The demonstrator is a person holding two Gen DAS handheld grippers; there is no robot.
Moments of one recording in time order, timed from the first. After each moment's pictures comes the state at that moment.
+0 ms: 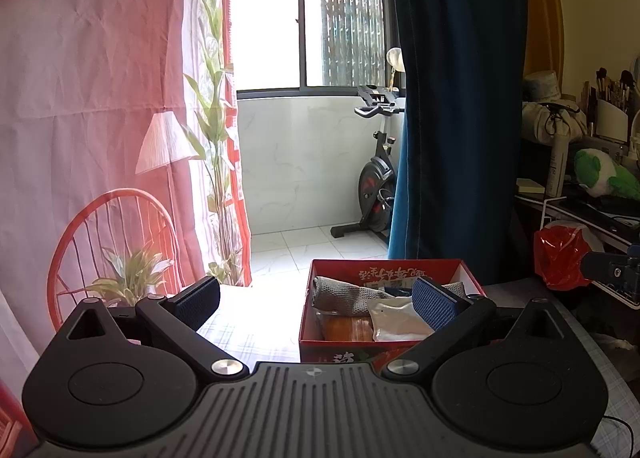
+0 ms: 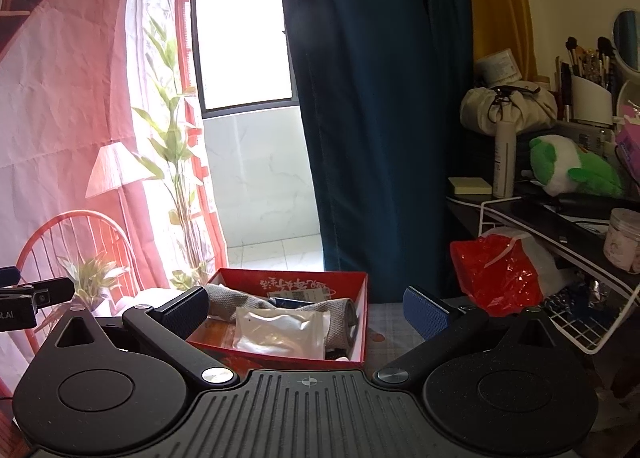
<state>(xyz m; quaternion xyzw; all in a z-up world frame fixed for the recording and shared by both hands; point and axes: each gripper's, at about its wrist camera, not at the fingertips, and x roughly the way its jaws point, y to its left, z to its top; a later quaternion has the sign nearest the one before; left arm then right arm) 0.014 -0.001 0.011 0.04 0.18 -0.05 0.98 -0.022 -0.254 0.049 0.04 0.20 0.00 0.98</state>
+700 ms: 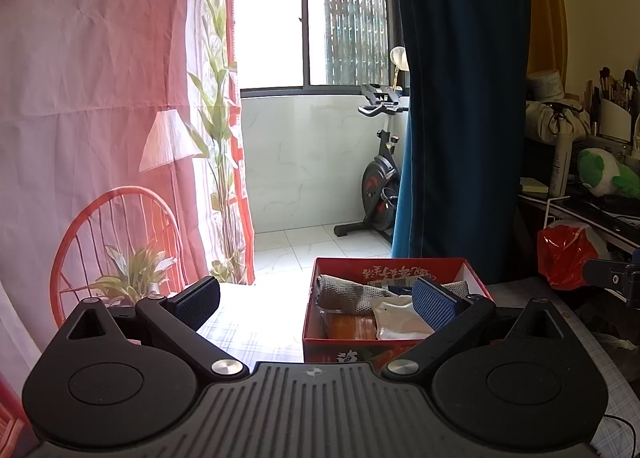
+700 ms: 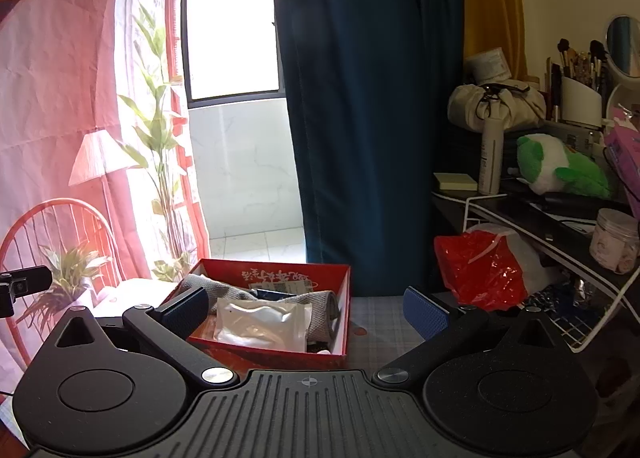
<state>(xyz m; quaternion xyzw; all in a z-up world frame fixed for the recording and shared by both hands) 0.012 -0.001 0.009 0.04 0.18 -0.05 0.98 -0.018 -0.255 0.044 0.03 0.21 -0.02 0.98</state>
